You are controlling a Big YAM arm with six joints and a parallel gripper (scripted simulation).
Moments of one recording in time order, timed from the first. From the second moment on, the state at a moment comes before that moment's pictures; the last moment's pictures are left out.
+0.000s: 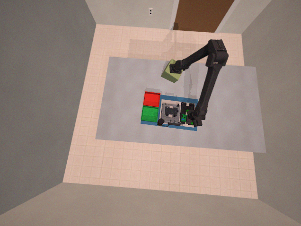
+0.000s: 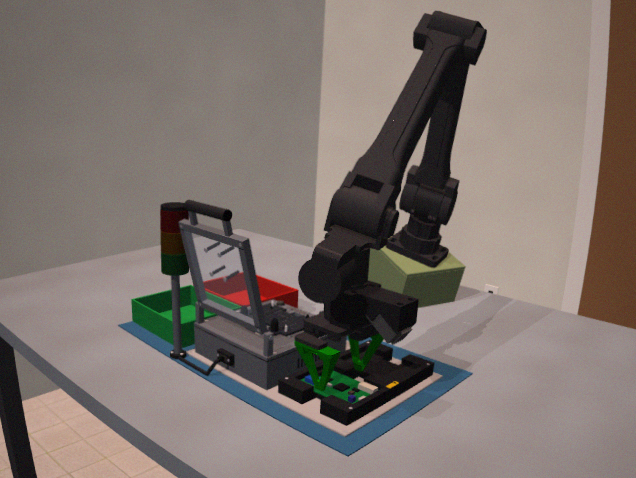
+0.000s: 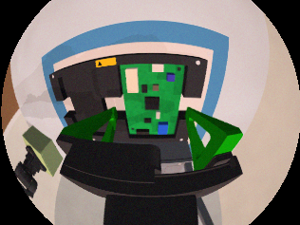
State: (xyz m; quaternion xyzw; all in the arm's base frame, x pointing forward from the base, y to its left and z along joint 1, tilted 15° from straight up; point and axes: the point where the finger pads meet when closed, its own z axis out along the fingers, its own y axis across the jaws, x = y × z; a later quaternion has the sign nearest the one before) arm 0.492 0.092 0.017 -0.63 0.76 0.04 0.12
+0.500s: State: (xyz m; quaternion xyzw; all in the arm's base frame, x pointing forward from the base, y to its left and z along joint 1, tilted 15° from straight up) arm 0.492 0.092 0.017 -0.63 0.76 0.04 0.12
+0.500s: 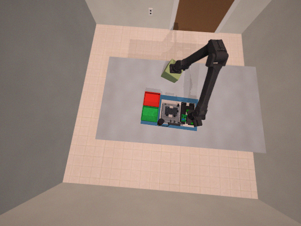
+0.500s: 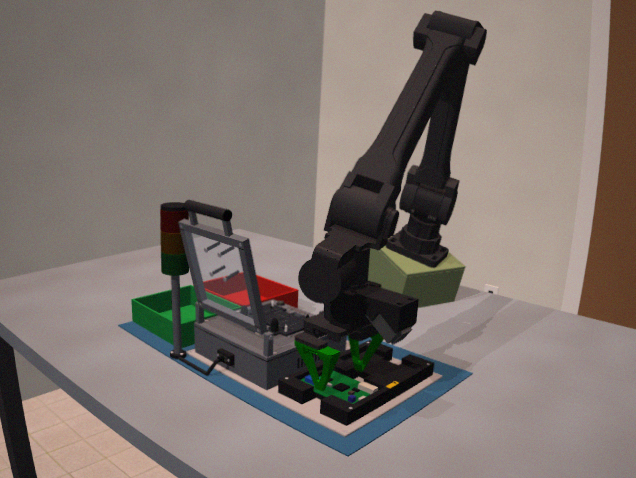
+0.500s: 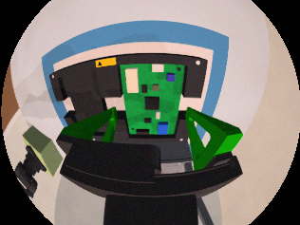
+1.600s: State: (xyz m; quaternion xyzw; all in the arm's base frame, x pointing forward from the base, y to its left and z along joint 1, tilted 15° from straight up) arm 0.492 0.092 0.017 -0.63 0.76 0.04 0.12
